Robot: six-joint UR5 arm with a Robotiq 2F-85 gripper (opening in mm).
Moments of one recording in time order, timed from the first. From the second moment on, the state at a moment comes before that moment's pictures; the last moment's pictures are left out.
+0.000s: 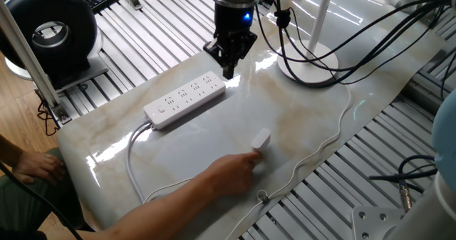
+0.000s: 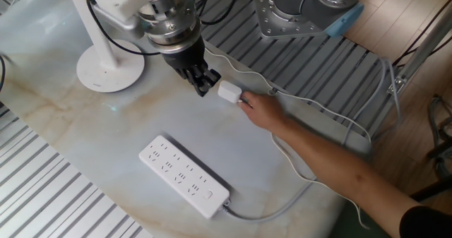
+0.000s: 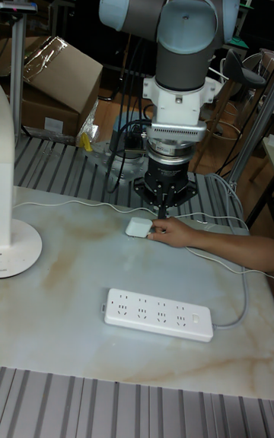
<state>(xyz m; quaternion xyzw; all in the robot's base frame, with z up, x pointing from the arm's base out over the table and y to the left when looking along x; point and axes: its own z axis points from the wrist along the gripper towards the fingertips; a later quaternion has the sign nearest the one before) 0.508 0.073 0.179 -0.02 -0.99 -0.10 0.06</state>
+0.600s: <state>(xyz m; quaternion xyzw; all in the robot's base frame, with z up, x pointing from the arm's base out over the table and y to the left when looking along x) 0.522 0.073 0.179 -0.02 -0.99 -0.10 0.03</state>
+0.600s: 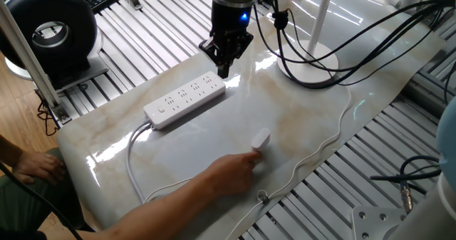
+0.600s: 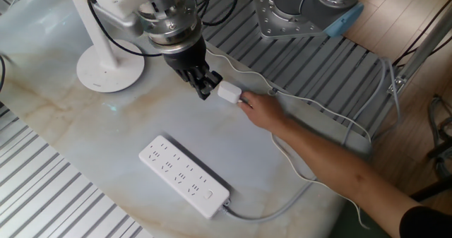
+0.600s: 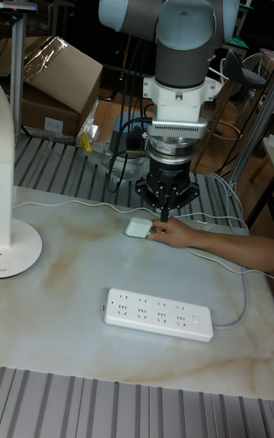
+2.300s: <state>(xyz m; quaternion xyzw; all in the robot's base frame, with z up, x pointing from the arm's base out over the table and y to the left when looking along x) 0.516 0.047 0.176 0.04 -1.00 -0.05 0.04</state>
